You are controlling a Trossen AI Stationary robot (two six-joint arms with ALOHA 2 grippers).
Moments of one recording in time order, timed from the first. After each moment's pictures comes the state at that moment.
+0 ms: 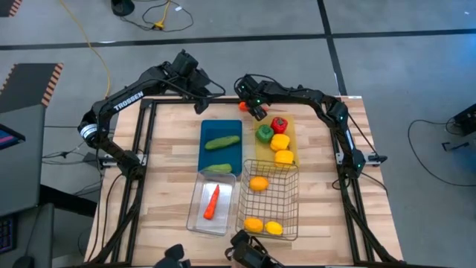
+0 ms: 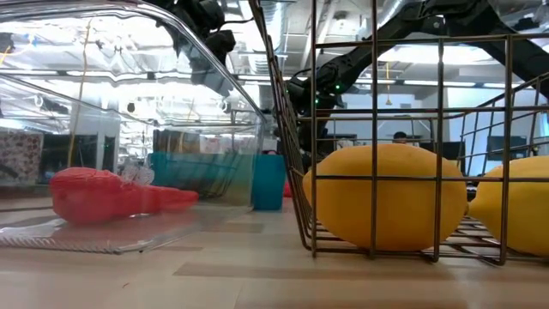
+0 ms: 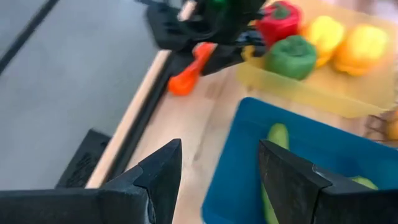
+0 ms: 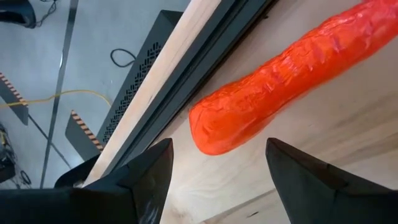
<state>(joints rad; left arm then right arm) 0.75 1.54 1.49 -0.82 0.26 0.26 -0.58 2.20 1.72 -0.51 0.08 1.80</state>
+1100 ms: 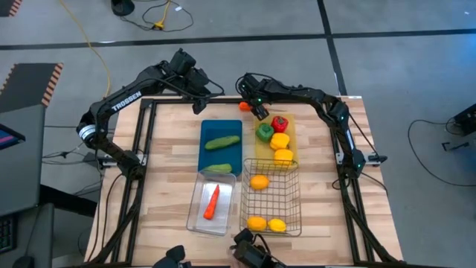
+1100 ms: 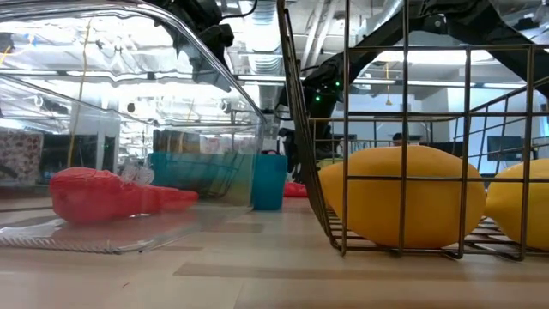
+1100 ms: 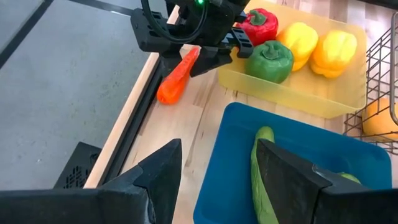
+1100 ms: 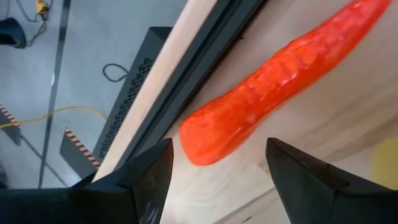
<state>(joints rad) 0.76 1.52 1.49 -0.82 0.33 0.30 -0.59 2.19 1.74 -0.60 0.10 1.85</state>
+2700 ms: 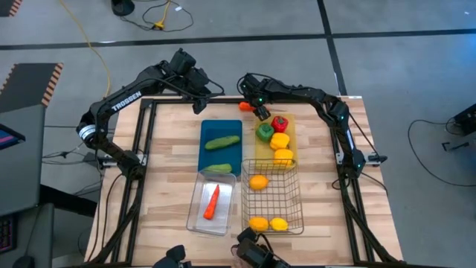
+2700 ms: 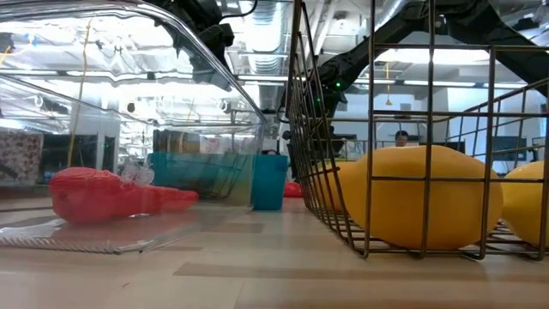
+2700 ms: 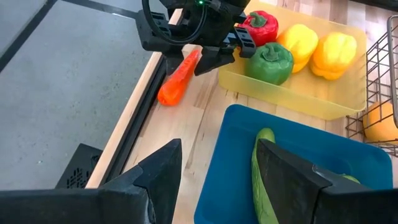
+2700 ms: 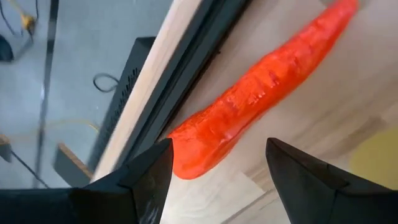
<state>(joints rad) 0.76 1.52 1.49 -0.81 0.33 0.30 -0.61 2.19 1.74 -0.64 0.10 1.89</state>
